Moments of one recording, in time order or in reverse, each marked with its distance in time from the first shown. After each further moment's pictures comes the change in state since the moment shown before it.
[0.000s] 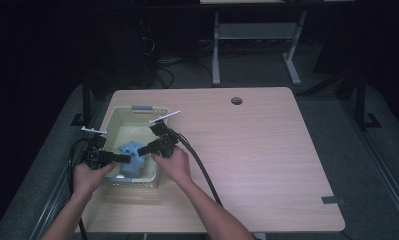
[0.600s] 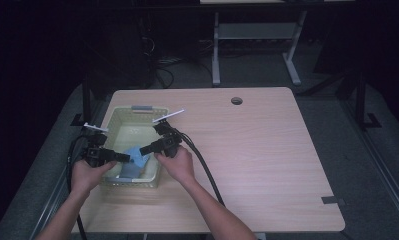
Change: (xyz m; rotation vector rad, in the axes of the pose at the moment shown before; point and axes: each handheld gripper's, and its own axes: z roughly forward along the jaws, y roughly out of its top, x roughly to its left) left arm -0.007 0.010 0.001 0.087 0.073 0.032; right arm 0.001 -0.003 -0.014 -0.018 0.005 -0.018
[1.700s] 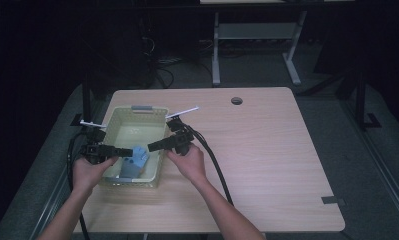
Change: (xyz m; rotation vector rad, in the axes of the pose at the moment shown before) left arm -0.010 0.003 -0.013 -0.124 -0.071 -0.020; right arm -0.009 -0.006 -0.036 -0.068 0.018 0.001
